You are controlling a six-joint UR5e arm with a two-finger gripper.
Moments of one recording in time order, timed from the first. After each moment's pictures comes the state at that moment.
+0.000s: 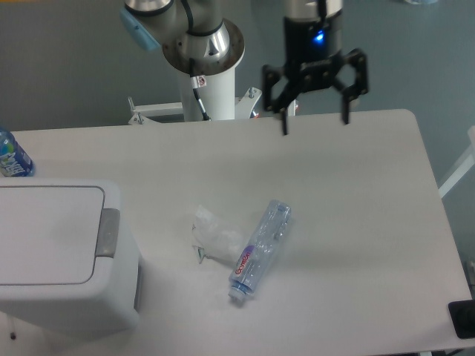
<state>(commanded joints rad) 2.49 -1.61 -1.53 -1.11 1.31 0.22</state>
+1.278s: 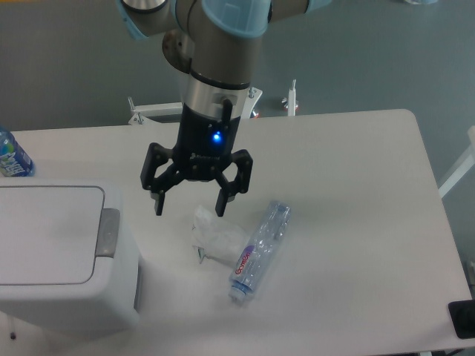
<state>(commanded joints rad) 2.32 -1.76 -1.50 -1.01 1.15 0.06</state>
